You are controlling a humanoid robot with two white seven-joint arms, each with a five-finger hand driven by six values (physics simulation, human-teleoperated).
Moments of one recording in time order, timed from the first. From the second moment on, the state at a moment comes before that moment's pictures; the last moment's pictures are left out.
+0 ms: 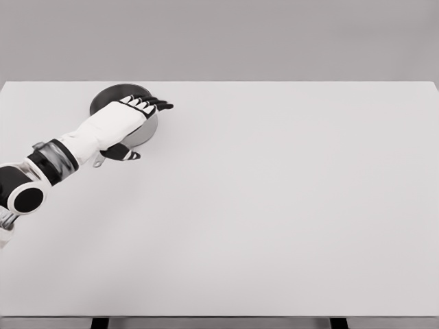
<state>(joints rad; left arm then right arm) -0.43 0.74 -0.59 -1.76 -0.47 -0.05 -0.23 -0.01 0.00 0.15 0.14 0.07 -0.28 0.27</state>
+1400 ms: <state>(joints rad) -0.40 0.72 -0.59 -1.73 -0.61 -0.01 -0.23 -0.01 0.00 0.15 0.14 0.07 -0.28 0.27</state>
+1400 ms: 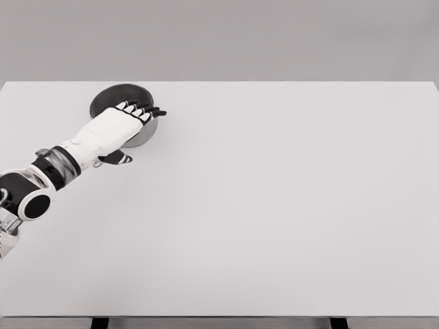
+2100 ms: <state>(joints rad) -0.42 0.66 -0.59 -1.67 -0.63 -0.01 -0.23 -0.01 0.00 0.15 0.14 0.07 -0.28 0.27</state>
